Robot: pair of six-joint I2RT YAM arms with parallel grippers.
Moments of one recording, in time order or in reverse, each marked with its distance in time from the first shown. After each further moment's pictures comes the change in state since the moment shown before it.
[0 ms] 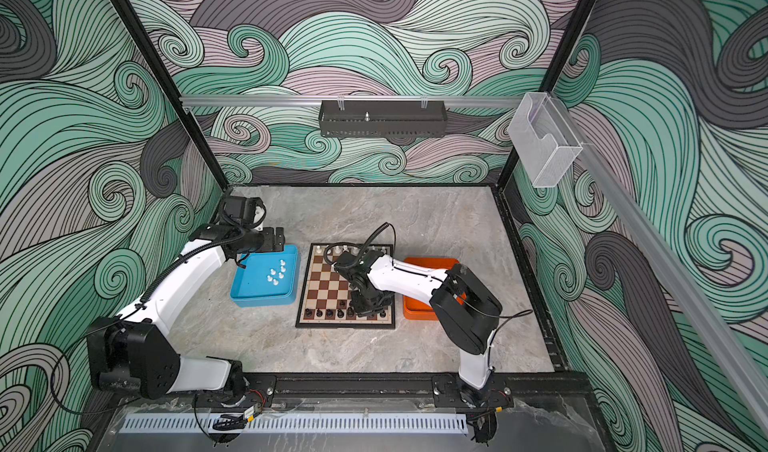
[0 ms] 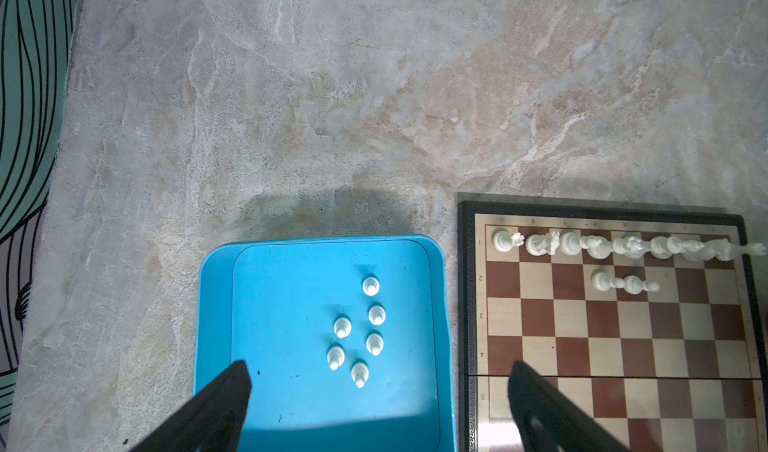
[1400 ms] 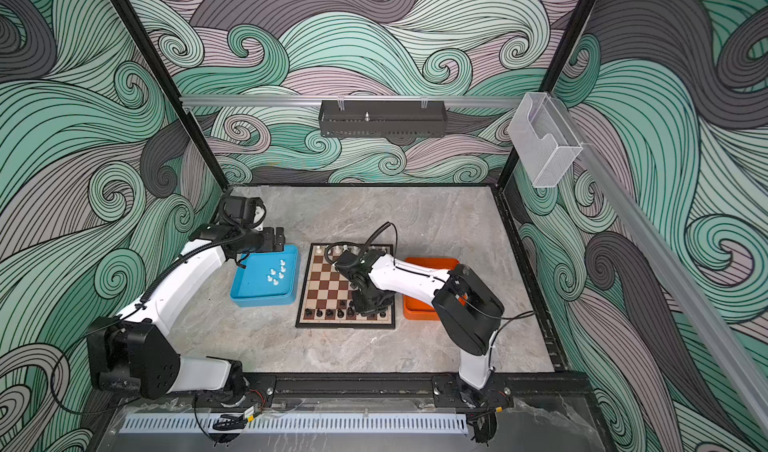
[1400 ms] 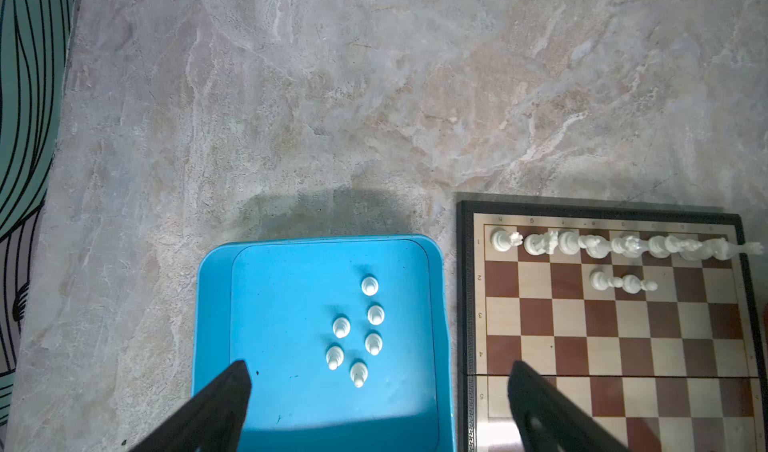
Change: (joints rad) left arm 0.000 0.000 0.000 0.000 0.003 0.000; right arm -0.004 -0.019 0.008 -0.024 0.003 0.008
